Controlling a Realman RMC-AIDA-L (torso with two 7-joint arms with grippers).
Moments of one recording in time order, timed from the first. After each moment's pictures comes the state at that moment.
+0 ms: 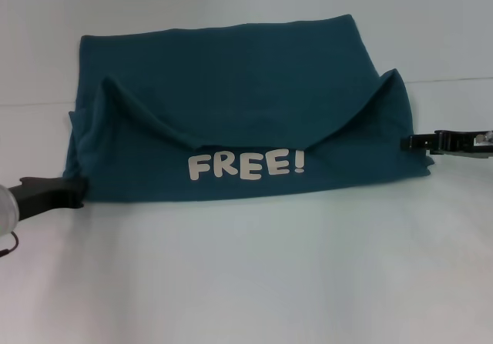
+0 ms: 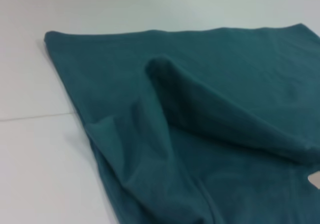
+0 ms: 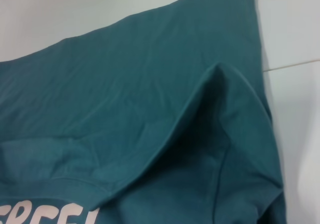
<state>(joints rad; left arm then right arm) -0.54 -2.16 0.76 0.74 2.18 0.81 -1.81 0.67 1.96 -0.62 -0.61 -2.35 -1.01 2.25</state>
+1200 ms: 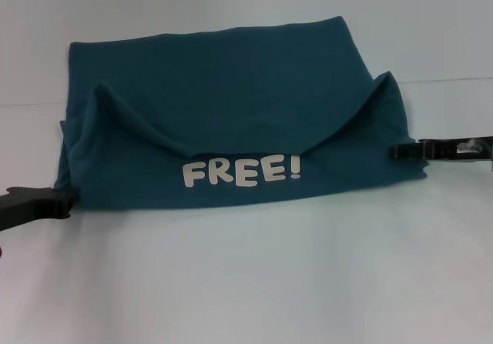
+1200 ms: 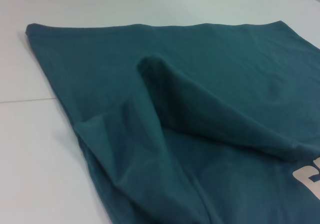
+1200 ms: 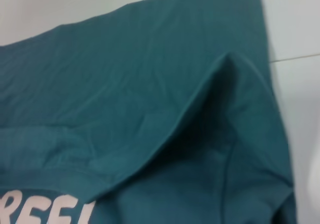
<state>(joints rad) -0.50 -2.14 0.75 0.80 2.20 0.93 -1.85 0.68 1.98 -0.69 -0.59 -2.35 -0.97 2.23</state>
